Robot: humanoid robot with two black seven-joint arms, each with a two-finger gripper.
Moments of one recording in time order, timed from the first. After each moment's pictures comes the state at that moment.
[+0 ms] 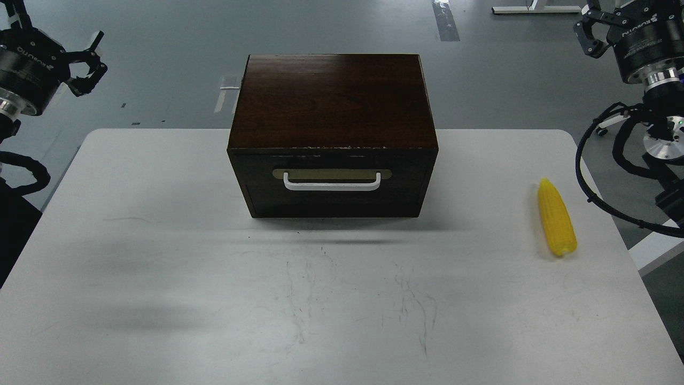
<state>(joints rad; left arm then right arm) -0.82 0.72 -0.67 -0.78 -0.21 -0.49 -0.32 0.99 -0.49 0.64 0.53 0.13 0.49 0.47</state>
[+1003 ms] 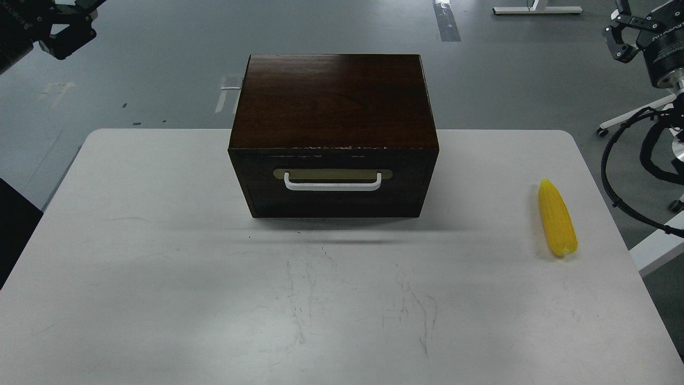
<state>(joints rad) -0.92 1.02 -0.68 -1.22 0.45 -0.49 -0.39 0.97 -0.56 0.63 0.52 0.12 0.49 0.47</state>
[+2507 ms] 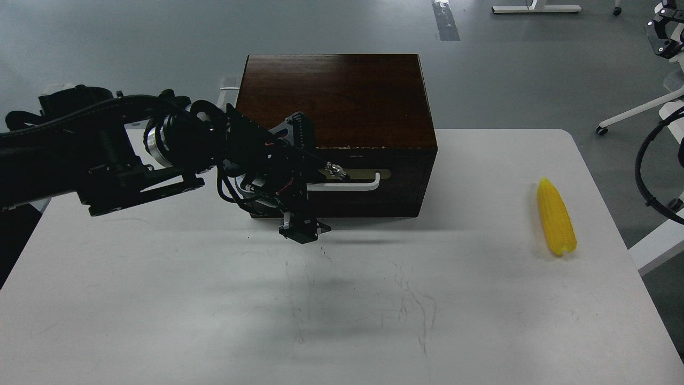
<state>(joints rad) -1.38 0.42 0.04 -1.30 2.18 -0.49 -0.49 0.97 -0.63 0.63 0.51 0.12 0.49 0.47</state>
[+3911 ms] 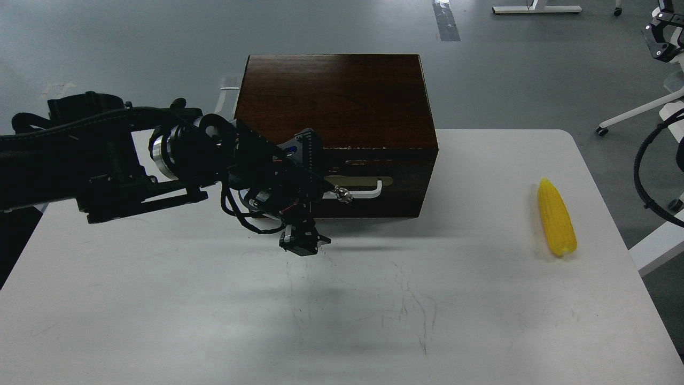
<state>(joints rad) -1.41 0.42 0.11 -1.40 2.18 -0.49 -0.49 0.96 -0.63 0.63 0.51 0.12 0.49 0.47</state>
